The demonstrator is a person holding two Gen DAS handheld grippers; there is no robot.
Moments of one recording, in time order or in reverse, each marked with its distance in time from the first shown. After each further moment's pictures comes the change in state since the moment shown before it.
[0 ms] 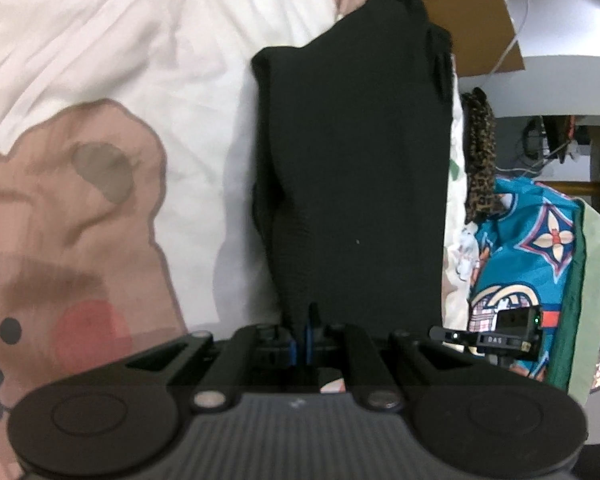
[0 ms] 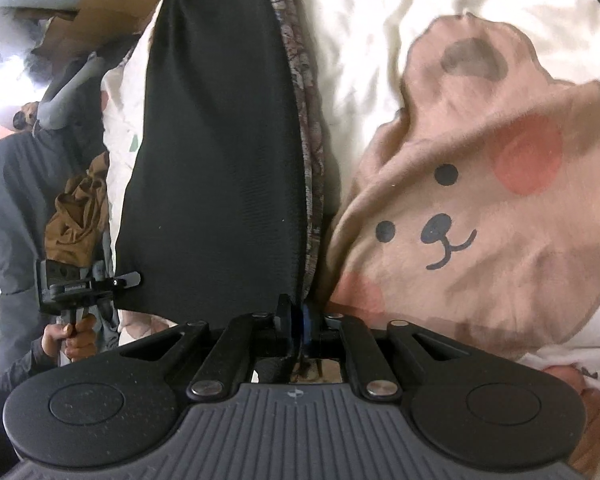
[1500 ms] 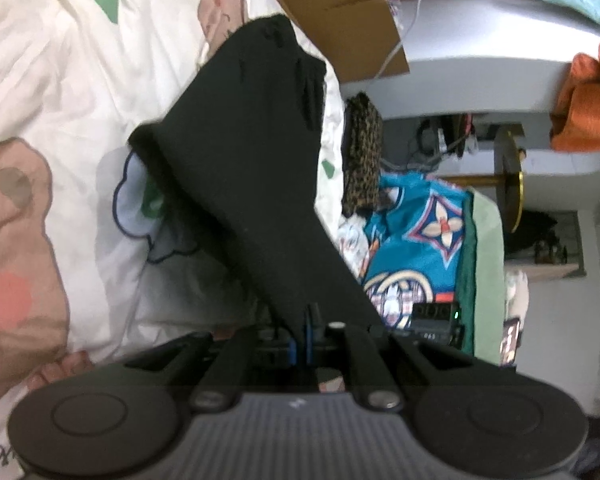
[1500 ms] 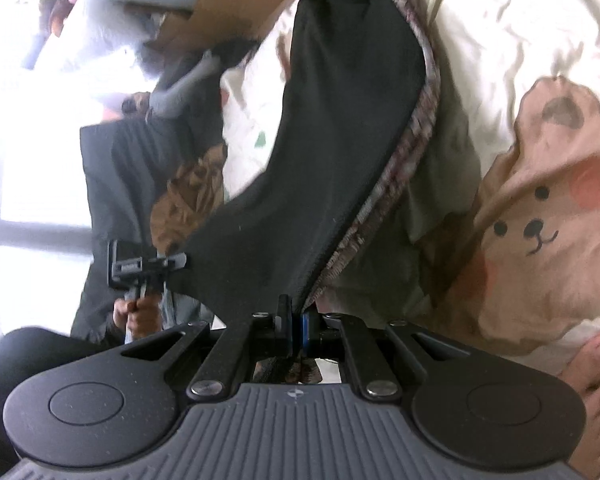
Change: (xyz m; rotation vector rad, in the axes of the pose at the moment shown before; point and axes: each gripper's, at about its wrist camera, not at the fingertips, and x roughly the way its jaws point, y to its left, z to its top) left arm -0.058 -0.047 -0.004 0.053 -0.042 -0.303; right arm -0.071 0.052 -0.015 -0.109 -0.040 0.273
